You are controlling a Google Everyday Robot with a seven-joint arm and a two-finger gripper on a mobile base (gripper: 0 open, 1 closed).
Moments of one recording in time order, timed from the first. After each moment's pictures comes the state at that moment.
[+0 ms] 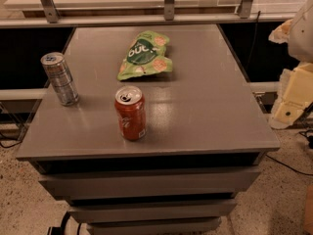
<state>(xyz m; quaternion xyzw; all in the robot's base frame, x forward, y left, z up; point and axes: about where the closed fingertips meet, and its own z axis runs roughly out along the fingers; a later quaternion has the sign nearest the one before) 0.438 -0.215 0.981 -0.60 0.78 -0.04 0.17</state>
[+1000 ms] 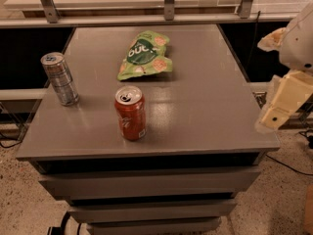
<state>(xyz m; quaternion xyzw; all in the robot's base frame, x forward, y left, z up) 0.438 -0.197 0.967 -0.60 0.77 0.01 0.21</state>
